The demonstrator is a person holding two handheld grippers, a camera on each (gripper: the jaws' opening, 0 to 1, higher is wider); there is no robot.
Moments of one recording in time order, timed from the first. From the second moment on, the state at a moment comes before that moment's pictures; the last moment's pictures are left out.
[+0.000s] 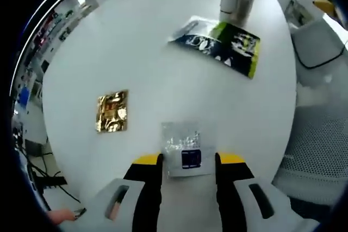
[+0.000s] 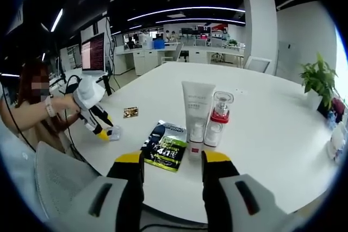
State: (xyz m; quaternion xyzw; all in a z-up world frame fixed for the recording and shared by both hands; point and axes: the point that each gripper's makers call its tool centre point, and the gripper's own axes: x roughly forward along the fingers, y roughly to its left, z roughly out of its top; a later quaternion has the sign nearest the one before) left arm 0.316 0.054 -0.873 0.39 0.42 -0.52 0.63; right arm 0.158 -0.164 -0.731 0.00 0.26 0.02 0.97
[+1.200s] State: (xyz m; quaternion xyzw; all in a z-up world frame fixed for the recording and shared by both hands) left arm 0.286 -0.017 -0.875 0.49 0.35 -0.62 0.51; right arm 0.147 -0.172 -0.732 0.01 0.26 0.00 0.97
